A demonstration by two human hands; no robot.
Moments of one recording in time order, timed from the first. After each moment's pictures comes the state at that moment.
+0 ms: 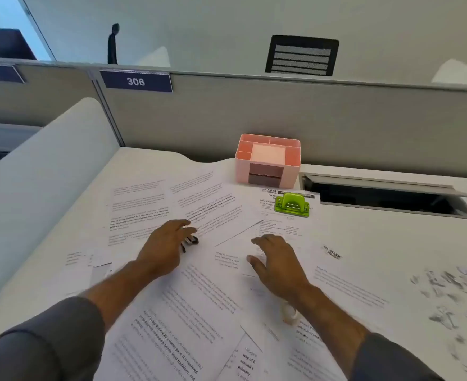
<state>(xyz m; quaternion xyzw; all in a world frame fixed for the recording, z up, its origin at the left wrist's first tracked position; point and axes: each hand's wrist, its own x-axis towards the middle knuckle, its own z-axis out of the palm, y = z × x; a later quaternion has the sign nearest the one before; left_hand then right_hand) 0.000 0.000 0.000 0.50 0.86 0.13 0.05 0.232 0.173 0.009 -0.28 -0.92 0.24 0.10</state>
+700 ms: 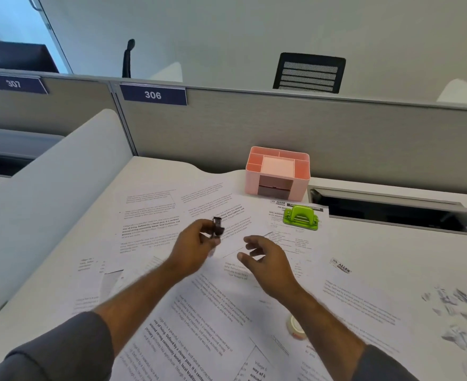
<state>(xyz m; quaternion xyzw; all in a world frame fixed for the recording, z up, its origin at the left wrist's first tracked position) 0.034 0.028 0.038 0.33 0.81 0.45 0.18 0.195 0.143 0.040 -0.32 -0.78 0.50 0.19</state>
